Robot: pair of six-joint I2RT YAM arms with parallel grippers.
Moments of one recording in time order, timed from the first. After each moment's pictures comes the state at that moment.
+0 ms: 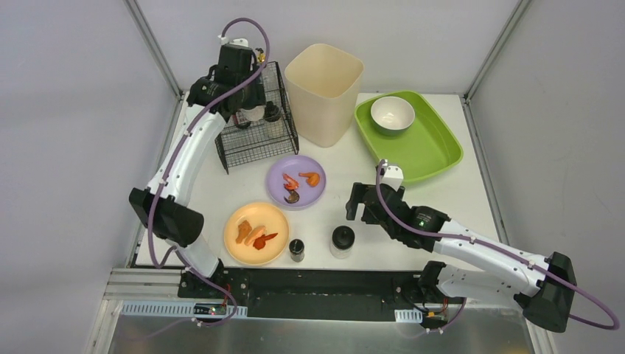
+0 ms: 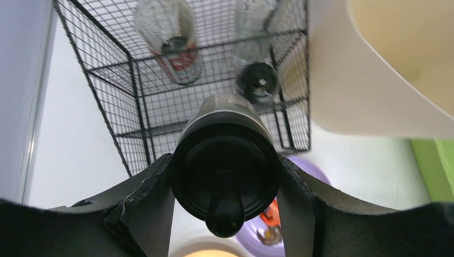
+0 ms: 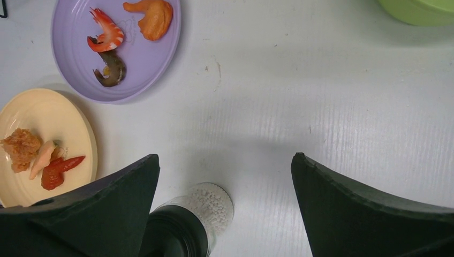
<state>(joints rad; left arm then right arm) -0.37 1.64 1.91 -0.88 -0.36 -0.29 1.02 0.96 0.72 -0.56 0.53 0.81</state>
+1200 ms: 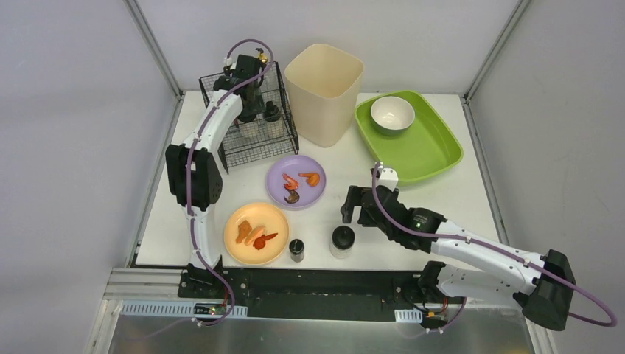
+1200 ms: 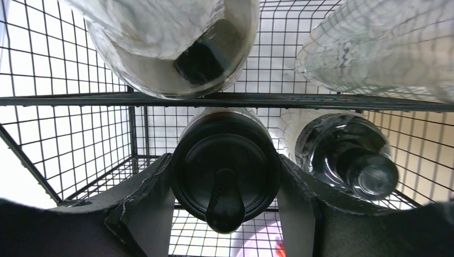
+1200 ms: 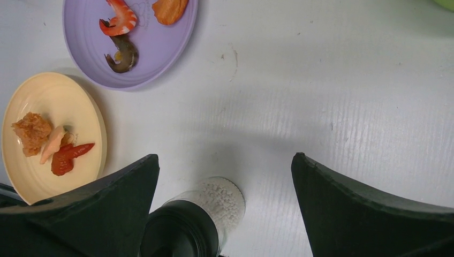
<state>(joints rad) -0.22 2.05 2.02 -0.86 -0.39 -0.40 1.02 0.97 0.69 -0.49 0.46 0.82</state>
